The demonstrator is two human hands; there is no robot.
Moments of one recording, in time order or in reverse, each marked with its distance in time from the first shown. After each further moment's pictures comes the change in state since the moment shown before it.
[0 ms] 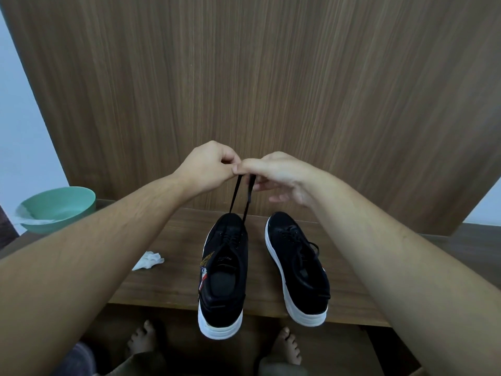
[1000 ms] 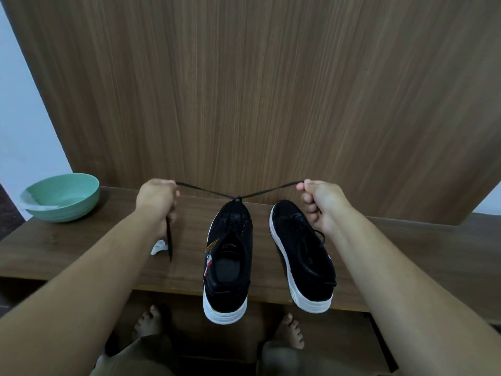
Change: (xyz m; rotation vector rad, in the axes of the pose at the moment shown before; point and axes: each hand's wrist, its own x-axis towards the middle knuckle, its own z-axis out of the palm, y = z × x) left_hand -0.046 -0.086 0.023 -0.750 0.435 -0.809; right_hand 0.000 0.086 -0.002 0.503 0.382 0.251
